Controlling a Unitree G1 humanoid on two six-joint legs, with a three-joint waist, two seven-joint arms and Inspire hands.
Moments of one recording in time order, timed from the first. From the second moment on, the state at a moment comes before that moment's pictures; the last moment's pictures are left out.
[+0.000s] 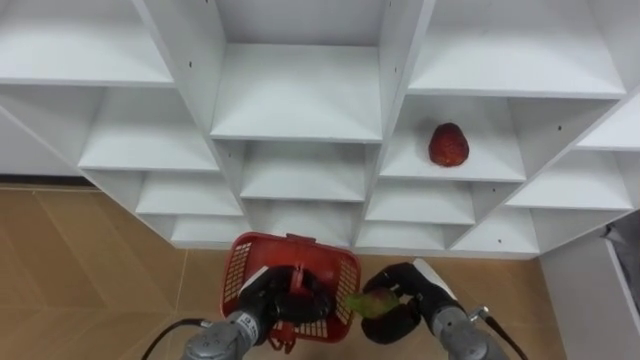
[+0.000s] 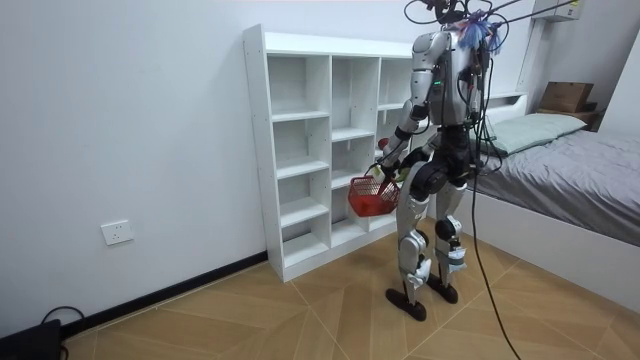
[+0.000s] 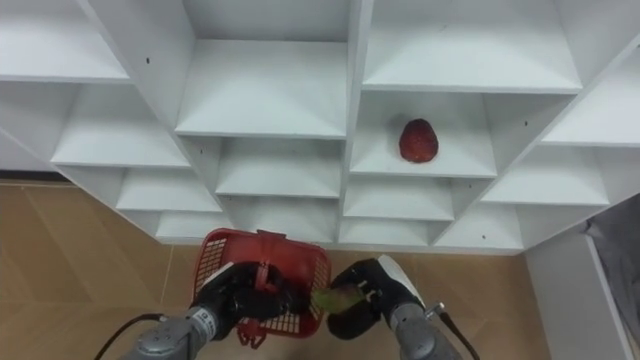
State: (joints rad) left arm -0.16 0.14 -0.43 0.94 -0.36 -0.13 -0.17; right arm -0.16 -0.20 0.41 0.94 -0.20 -0.14 -0.06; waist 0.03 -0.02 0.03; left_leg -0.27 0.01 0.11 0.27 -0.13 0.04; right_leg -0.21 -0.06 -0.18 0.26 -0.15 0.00
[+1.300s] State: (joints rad) left arm -0.16 0.14 -0.54 0.93 -0.36 -0.14 -0.25; right arm -0.19 -0.18 0.43 0.97 -0.19 -0.14 -0.03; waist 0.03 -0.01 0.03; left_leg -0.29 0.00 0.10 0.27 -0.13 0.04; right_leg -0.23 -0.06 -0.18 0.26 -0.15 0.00
